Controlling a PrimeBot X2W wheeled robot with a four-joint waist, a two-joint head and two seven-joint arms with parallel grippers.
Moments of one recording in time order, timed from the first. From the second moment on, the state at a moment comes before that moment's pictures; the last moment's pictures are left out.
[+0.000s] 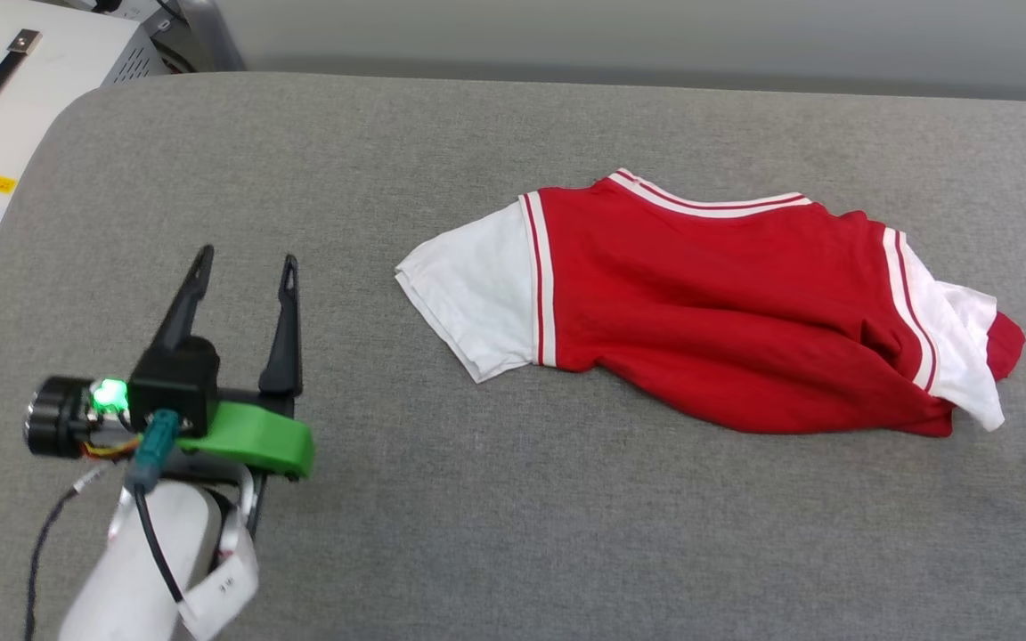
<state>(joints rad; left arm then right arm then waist) -0.27 0.33 -0.26 0.10 -0.22 0.14 -0.25 -0.13 -0.68 -0.05 -0.04 0.65 0.13 0.22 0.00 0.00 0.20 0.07</state>
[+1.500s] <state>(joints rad) -1.00 0.56 -0.89 0.61 -0.87 -0.13 0.46 -0.15 -0.43 -0.08 -0.12 0.40 0.13 0.08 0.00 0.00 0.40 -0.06</state>
